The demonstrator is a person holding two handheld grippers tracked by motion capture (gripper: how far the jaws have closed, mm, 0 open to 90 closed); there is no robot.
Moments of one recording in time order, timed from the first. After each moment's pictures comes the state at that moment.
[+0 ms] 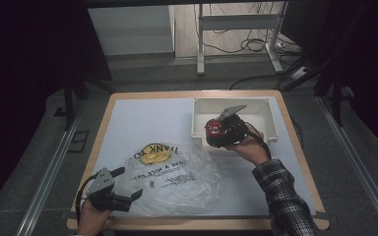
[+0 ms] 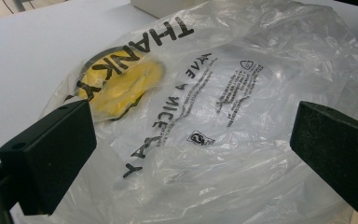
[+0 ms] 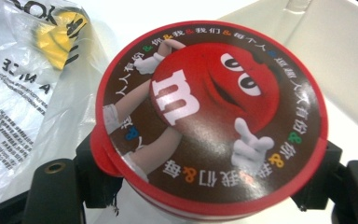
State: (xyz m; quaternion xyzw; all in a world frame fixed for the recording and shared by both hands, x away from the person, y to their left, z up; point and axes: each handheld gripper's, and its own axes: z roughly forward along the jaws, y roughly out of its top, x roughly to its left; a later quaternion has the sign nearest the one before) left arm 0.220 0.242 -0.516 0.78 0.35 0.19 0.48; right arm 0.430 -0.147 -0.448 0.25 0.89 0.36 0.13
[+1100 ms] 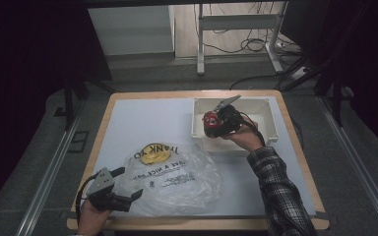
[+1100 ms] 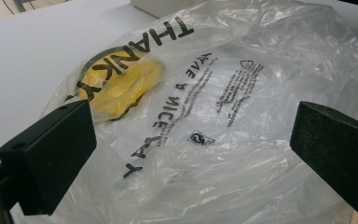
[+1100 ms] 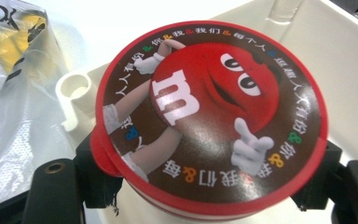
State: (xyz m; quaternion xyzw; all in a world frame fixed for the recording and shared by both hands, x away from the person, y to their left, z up) left arm 0.220 0.242 -0.516 0.78 0.35 0.19 0.48; right arm 0.476 -0.139 -0.460 0.24 0.90 0.35 0.12
